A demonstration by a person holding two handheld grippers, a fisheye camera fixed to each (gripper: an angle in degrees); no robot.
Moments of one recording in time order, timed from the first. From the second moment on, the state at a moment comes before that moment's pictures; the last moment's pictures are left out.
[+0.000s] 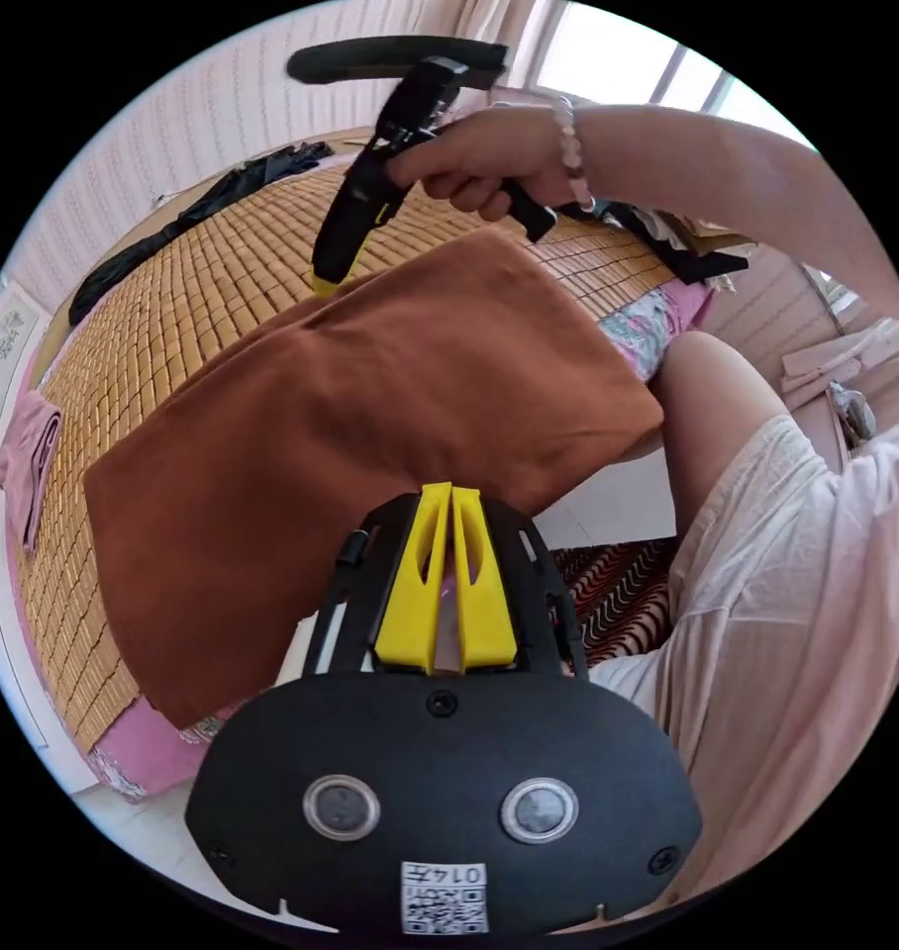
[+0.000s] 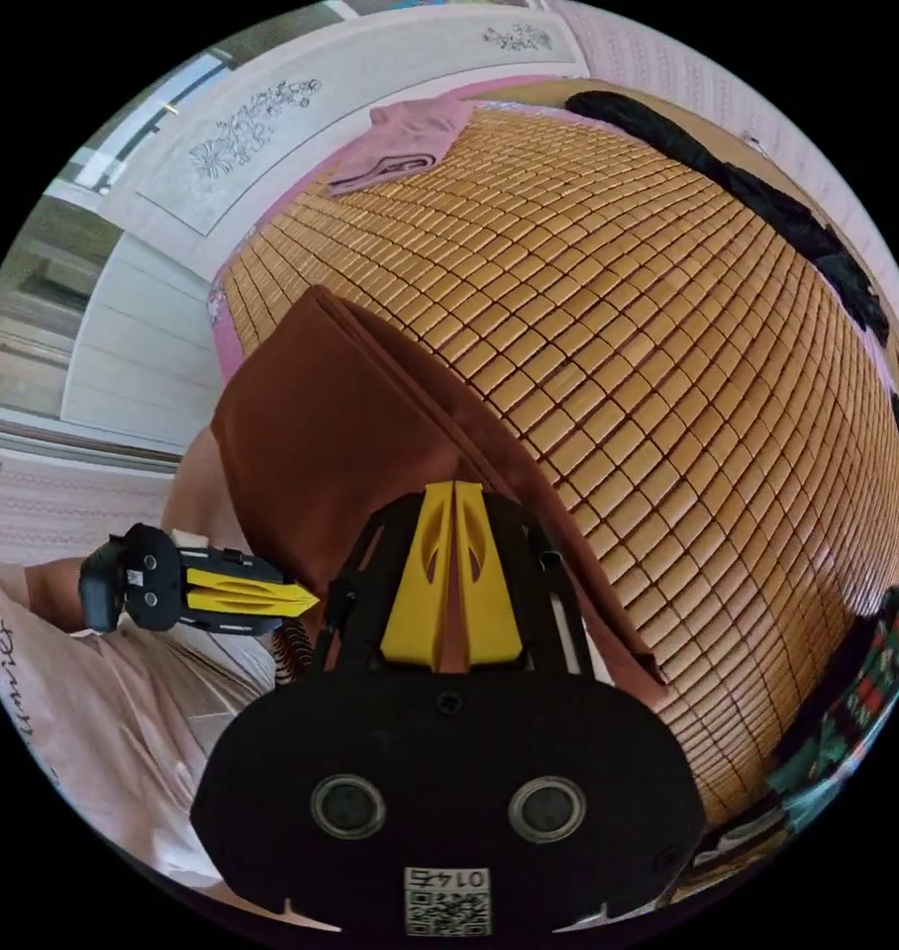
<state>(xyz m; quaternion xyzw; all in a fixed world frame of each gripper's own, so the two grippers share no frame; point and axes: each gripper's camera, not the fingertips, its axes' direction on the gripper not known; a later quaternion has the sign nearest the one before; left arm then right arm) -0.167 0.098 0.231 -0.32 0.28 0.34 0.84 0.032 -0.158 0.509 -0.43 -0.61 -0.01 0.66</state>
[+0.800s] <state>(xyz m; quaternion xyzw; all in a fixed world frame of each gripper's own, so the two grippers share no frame) -0.015 0.149 0.201 -0.28 0.27 0.50 0.78 0.285 0.045 0.465 -0.51 -0.62 0.19 0.56</state>
